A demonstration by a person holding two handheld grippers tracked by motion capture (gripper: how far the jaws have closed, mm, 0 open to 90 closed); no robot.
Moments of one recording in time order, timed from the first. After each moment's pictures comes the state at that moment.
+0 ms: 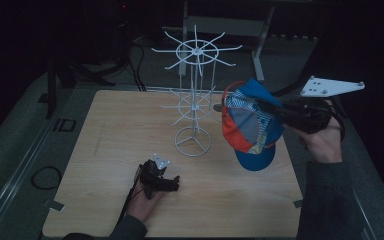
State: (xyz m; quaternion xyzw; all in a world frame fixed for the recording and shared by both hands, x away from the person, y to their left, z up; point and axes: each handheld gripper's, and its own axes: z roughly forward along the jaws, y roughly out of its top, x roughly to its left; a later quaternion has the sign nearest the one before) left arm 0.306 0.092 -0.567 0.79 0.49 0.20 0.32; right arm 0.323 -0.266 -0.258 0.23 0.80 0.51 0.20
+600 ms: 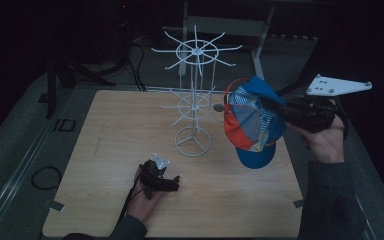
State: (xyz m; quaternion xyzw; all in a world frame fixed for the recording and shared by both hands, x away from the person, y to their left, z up) left arm 0.306 0.092 -0.567 0.79 0.49 0.20 0.32; right arm 0.321 -0.271 -0.254 0.23 0.79 0.53 0.21
